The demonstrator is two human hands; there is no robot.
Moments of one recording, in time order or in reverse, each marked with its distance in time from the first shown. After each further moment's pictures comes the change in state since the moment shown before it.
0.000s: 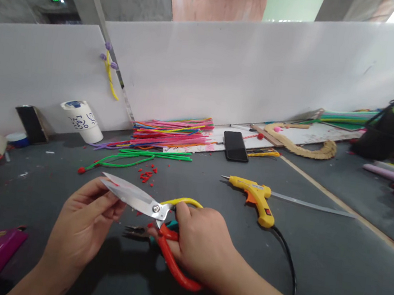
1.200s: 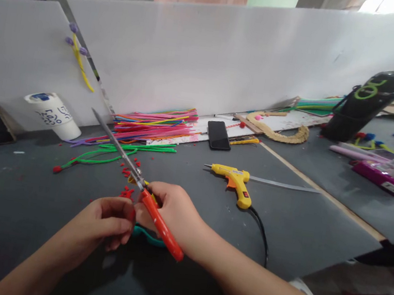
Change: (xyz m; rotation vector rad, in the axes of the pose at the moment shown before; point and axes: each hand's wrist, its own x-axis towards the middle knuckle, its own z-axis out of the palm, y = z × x) left_hand -0.001 -0.010 0.006 0.419 -0.384 -0.620; right_hand 0.018 -0.006 -0.020 1.251 -0.249 0.422
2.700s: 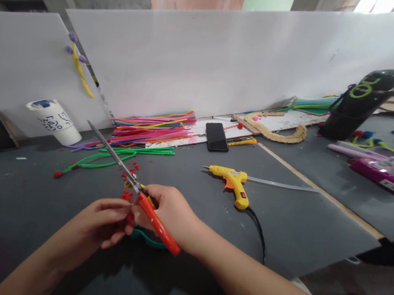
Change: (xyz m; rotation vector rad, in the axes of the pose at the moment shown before) left_hand 0.001 0.000 -0.001 -0.205 -0.032 -0.015; right_hand 0.003 0.004 -0.003 0.011 -0.099 -0.064
